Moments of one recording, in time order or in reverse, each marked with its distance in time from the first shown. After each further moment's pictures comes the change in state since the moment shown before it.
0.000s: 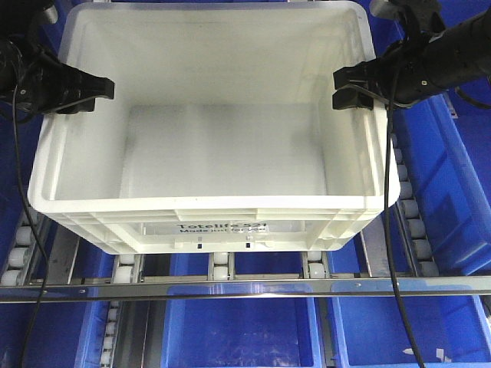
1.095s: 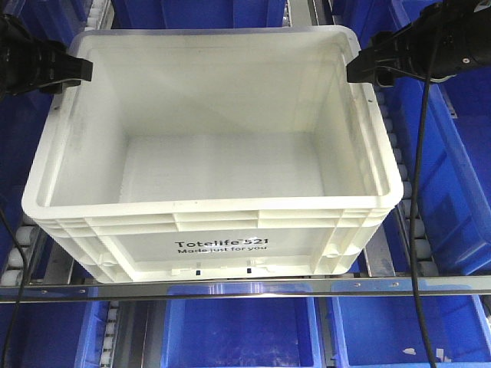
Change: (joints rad) left arm 0.000 -0.120 0.005 0.065 -0.019 0.030; right arm 0.000 -0.152 0.000 -0.077 -0.012 -0.041
